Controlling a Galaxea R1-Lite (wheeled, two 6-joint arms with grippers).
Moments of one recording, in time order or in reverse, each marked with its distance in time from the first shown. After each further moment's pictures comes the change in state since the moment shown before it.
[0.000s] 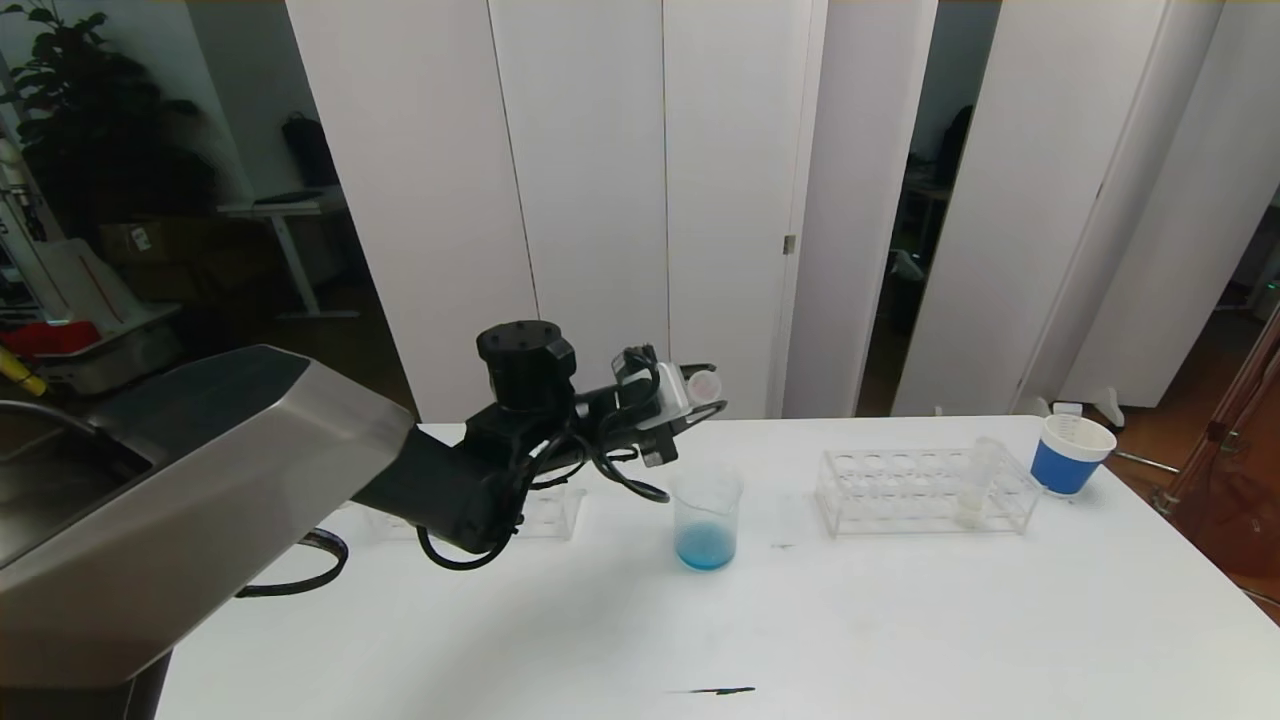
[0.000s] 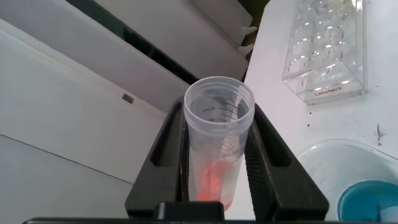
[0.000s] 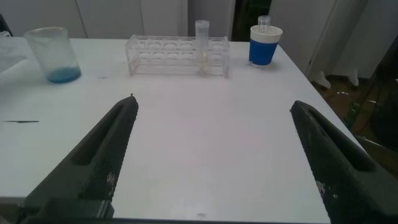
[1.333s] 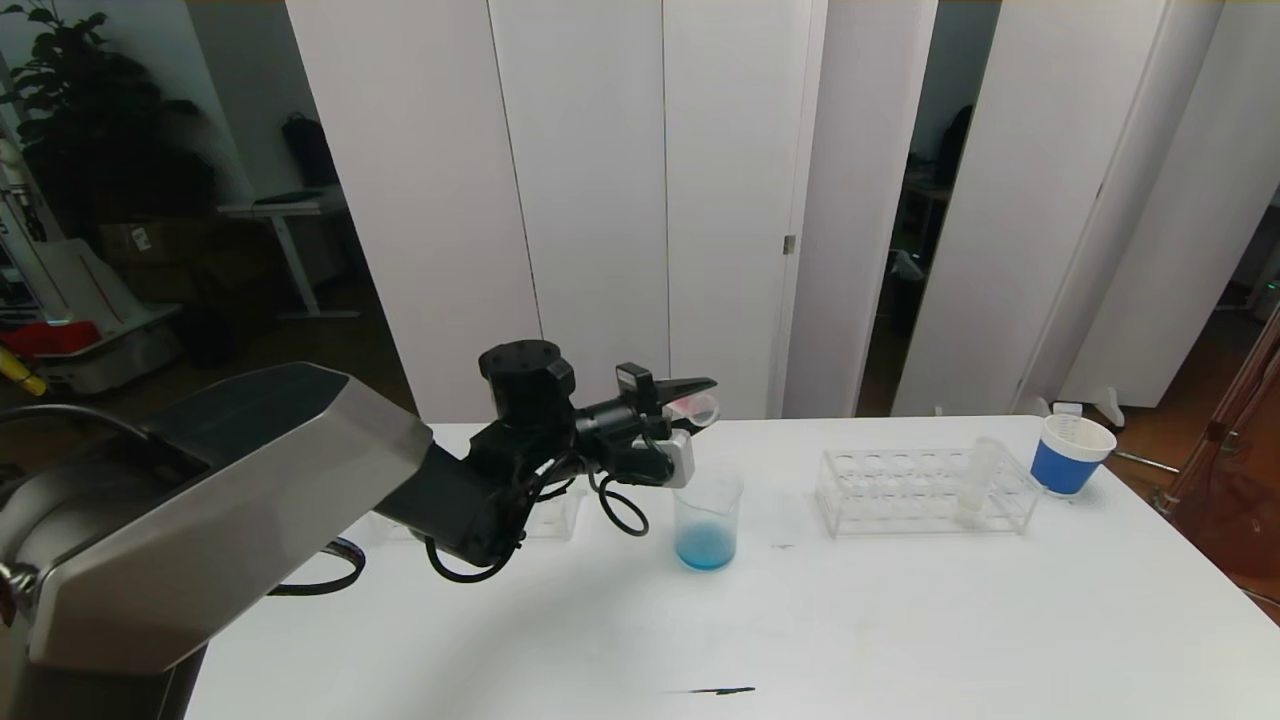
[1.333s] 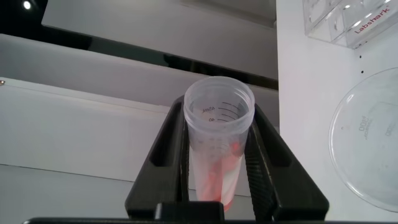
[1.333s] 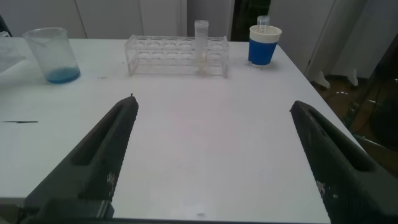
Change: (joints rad) left arm 0.015 0.052 0.018 -0.080 -0.019 0.451; right arm 0.000 0.000 0.000 0.000 0.000 0.000
